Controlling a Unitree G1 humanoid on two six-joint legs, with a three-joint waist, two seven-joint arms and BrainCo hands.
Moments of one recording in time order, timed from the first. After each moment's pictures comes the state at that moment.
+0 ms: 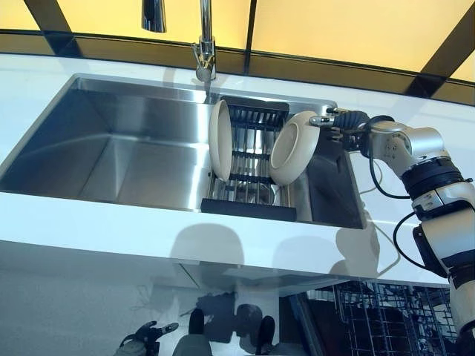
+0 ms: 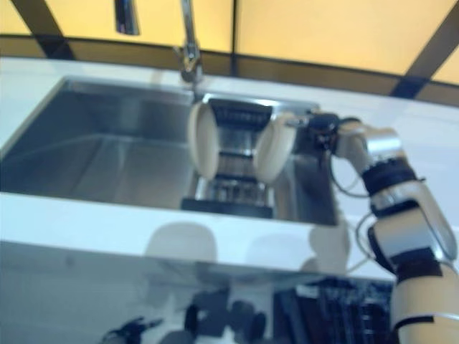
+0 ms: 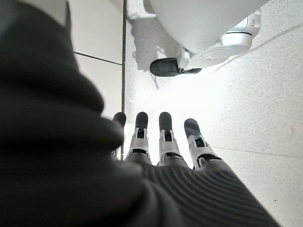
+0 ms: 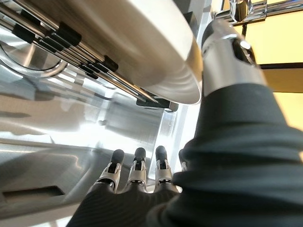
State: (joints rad) left arm -0.06 0.32 -0.29 1.24 -0.30 -0.01 0.03; right arm -1.18 -0.71 0.48 0.79 0.80 0.59 0.04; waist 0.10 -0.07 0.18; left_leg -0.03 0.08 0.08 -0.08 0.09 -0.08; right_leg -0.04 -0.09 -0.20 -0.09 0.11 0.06
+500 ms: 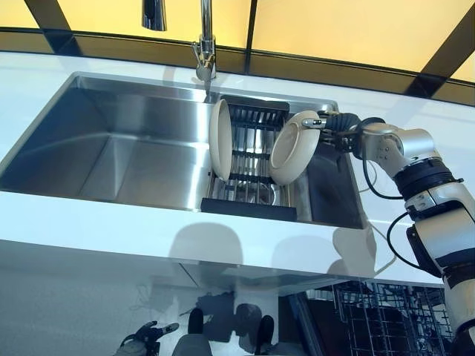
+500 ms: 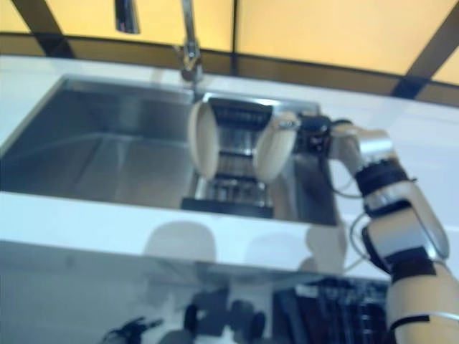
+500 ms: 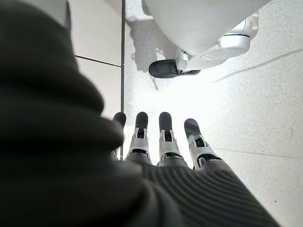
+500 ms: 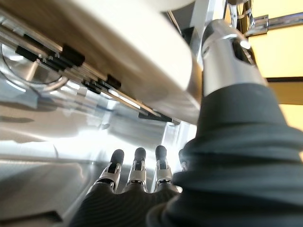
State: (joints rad) left arm -0.06 0.32 -0.30 1.23 -0.30 -0.01 0.03; right arm -1.18 -0.67 0.48 0.79 0.80 0.60 0.05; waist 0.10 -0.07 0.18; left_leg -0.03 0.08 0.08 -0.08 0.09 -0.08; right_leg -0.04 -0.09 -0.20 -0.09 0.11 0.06
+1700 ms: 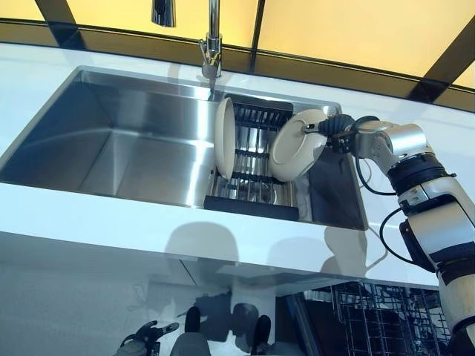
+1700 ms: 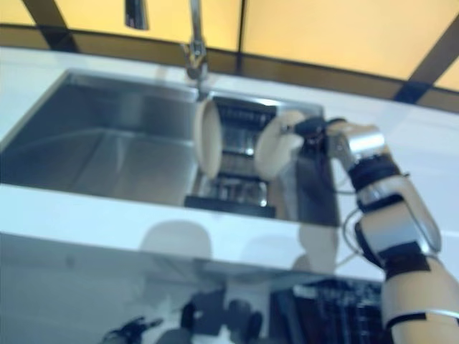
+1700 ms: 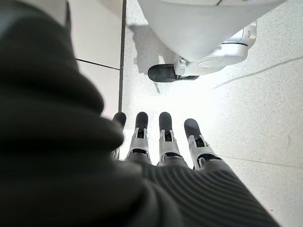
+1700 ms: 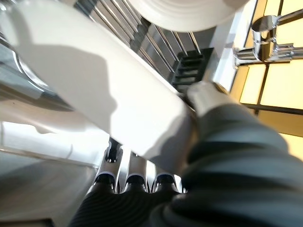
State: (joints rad) left arm -0.07 0.32 -0.30 1.23 -0.31 -0.01 0.03; right arm -1.22 -0.63 0.52 0.87 0.61 0.62 0.19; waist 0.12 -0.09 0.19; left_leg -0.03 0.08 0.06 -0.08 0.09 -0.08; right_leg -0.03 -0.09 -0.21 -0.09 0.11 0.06
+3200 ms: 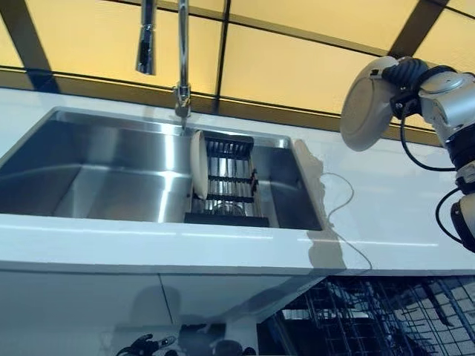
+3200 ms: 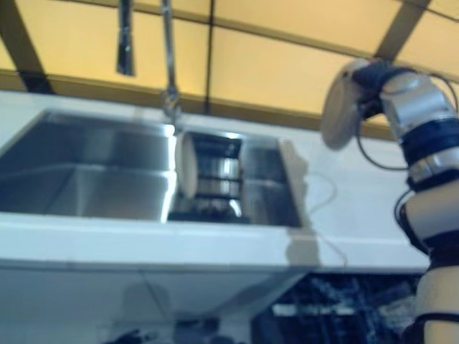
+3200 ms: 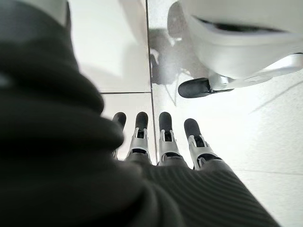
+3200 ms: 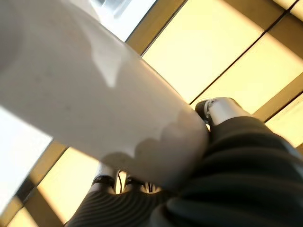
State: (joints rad) left arm -0.01 0.33 -0.31 1.24 -0.29 -0.01 0.03; right arm -1.42 -0.92 0.72 0.92 0.48 0.48 0.13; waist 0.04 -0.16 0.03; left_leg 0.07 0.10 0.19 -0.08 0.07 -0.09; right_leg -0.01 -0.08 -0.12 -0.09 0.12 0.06
